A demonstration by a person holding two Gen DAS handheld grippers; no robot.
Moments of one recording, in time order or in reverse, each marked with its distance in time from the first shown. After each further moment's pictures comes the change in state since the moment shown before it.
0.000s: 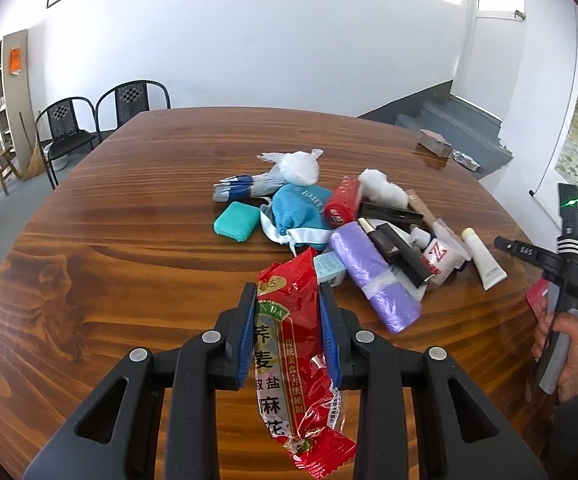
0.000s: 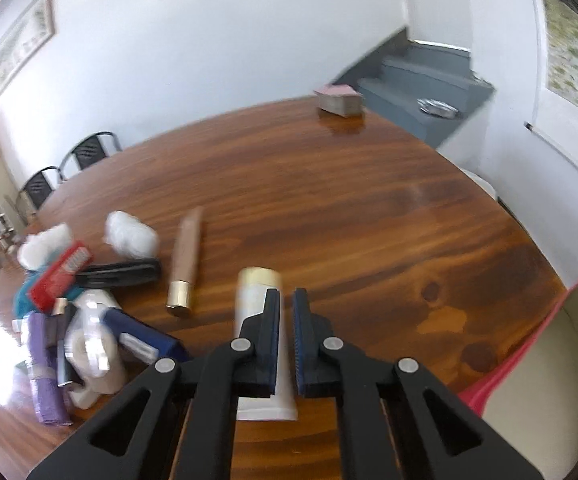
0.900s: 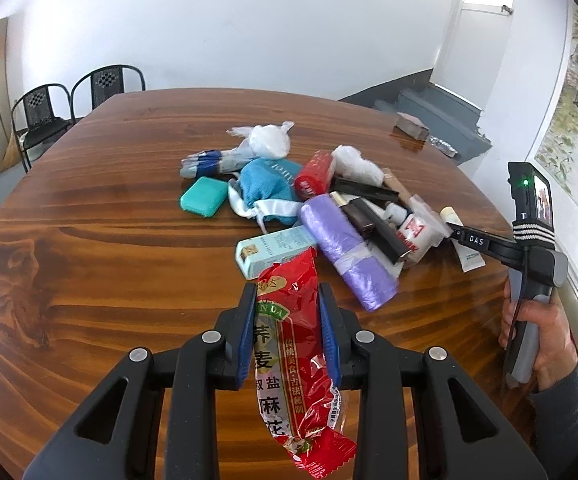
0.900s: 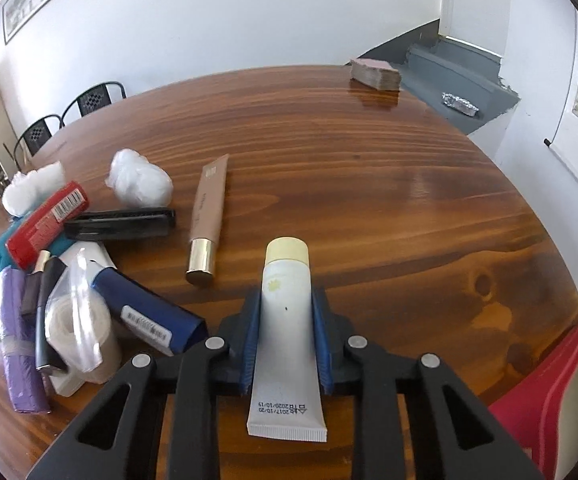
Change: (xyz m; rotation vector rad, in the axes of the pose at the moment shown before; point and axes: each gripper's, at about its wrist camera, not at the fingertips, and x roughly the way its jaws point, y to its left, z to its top) left arm 0.004 -0.007 -0.012 0.008 0.054 -0.103; right arm 0.011 0.039 -0.015 -0.138 0.045 -0.024
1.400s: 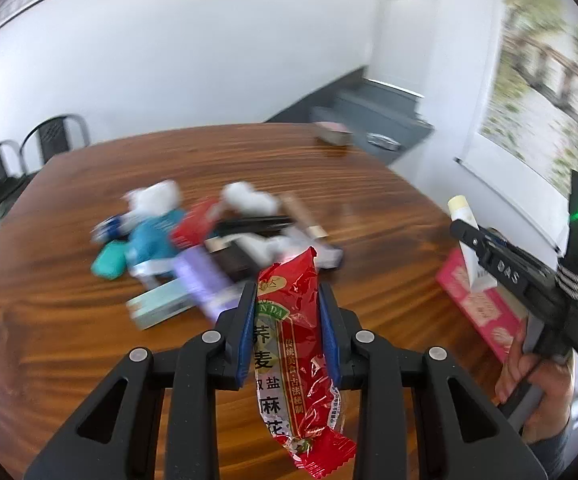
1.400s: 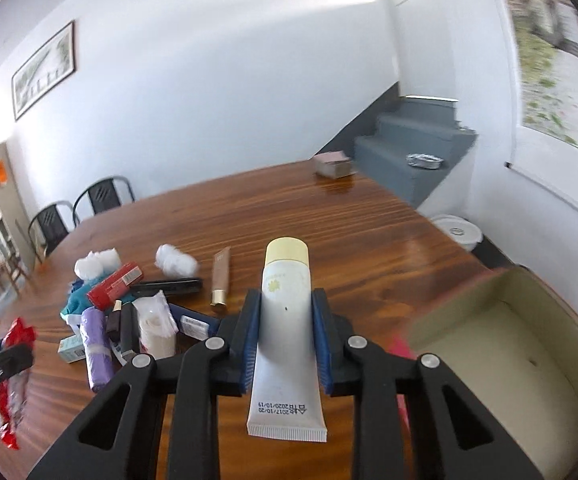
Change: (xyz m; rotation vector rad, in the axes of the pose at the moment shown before) left arm -0.021 -0.111 0.021 0.211 -0.054 -0.138; right arm -0.143 -0.047 -0.046 0.150 -0.334 0.003
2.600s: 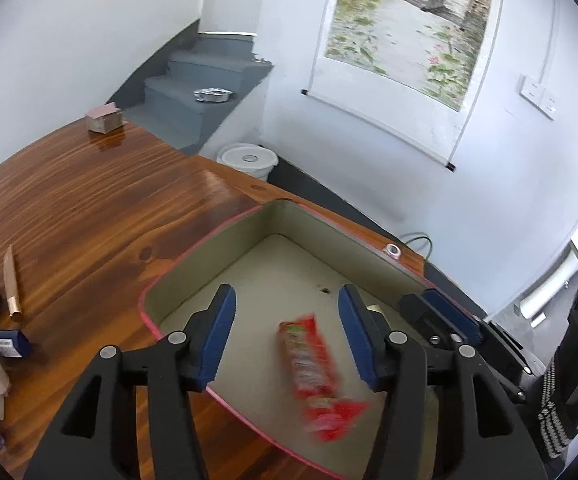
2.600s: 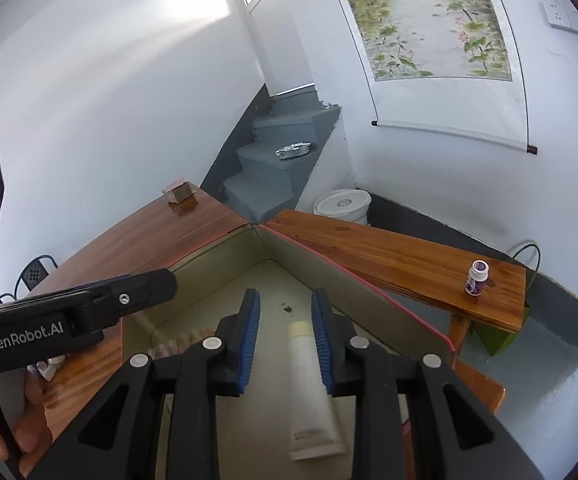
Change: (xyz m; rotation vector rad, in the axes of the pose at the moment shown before) left arm 0.103 -0.261 0.031 0.274 0.167 -0.383; right arm -0.076 -0.177 -0.035 0.303 -0.035 -0.253
